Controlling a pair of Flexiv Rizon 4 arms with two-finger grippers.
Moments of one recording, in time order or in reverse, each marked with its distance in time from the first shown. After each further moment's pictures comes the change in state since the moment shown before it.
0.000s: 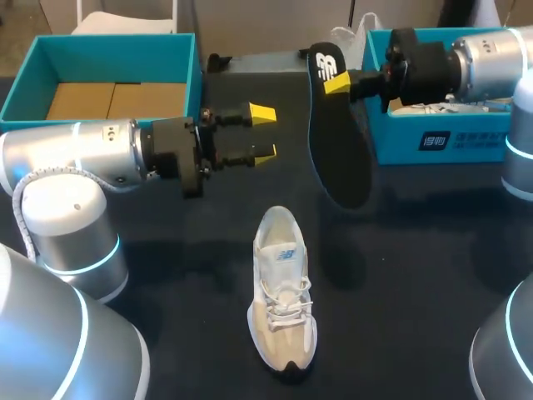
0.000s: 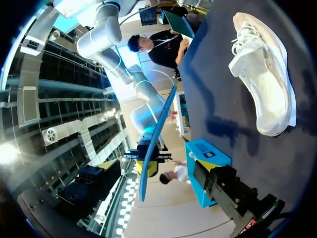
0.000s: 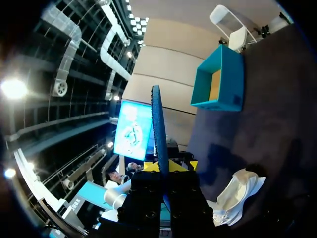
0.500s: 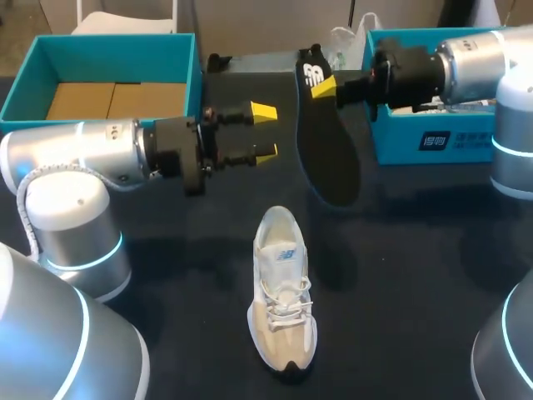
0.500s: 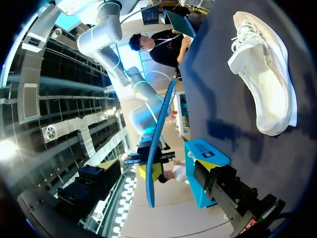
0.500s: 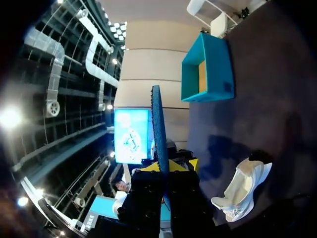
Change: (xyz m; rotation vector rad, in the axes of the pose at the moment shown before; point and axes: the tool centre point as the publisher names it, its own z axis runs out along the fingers) left arm 0.008 0.009 0.003 -0.009 0.001 -0.043; right arm -0.018 0.007 0.019 0.007 -0.047 0.203
